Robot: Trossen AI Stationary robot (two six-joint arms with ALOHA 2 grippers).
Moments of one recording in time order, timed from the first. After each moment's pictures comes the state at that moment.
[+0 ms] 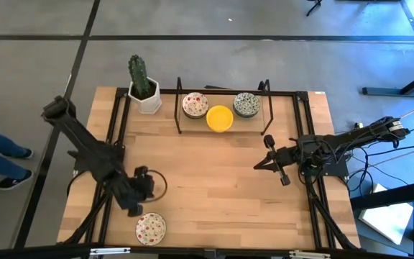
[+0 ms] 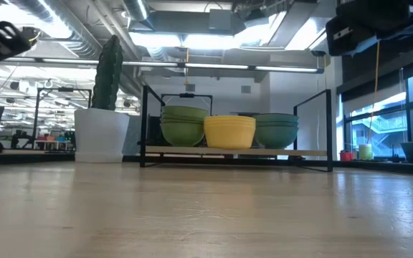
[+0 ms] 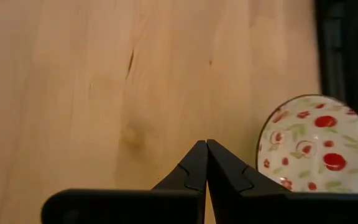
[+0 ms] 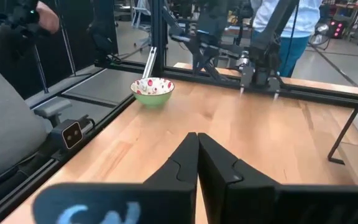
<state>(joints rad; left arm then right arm) -0.80 1.17 0.74 -0.60 -0.30 -0.84 0.24 0.65 0.32 0.24 -0.06 -0.06</state>
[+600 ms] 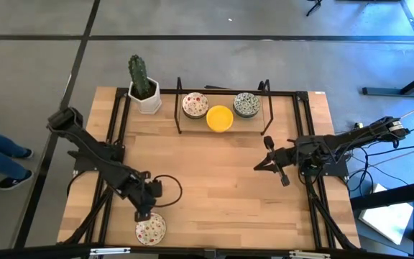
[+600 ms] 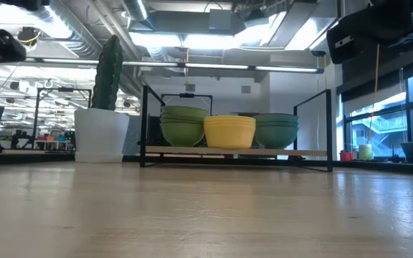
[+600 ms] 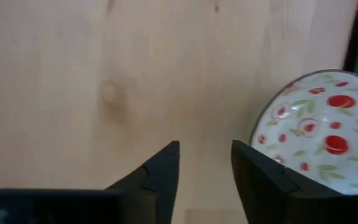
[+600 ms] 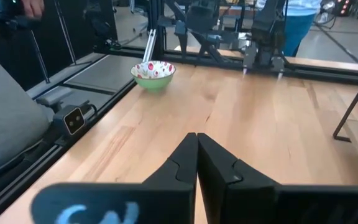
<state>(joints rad) -0.72 1.40 0.92 -0.76 -0.07 -0.91 0.24 0.65 0.32 0.17 -0.06 -0.03</state>
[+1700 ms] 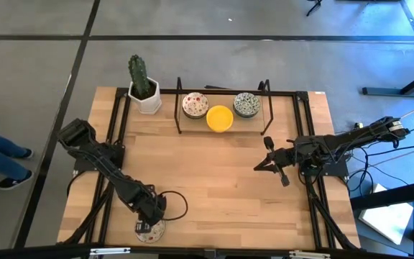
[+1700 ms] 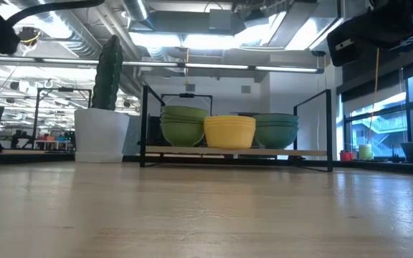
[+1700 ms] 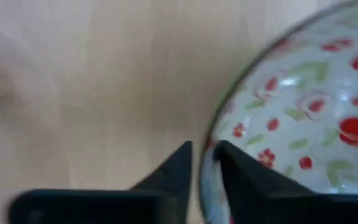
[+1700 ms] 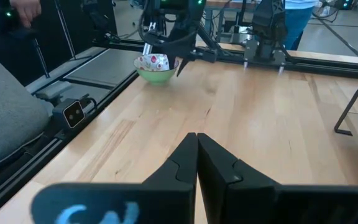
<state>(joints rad) -0.74 1.64 0.92 -0.60 0.11 -0.87 0.24 0.65 0.32 0.14 -0.06 -0.03</state>
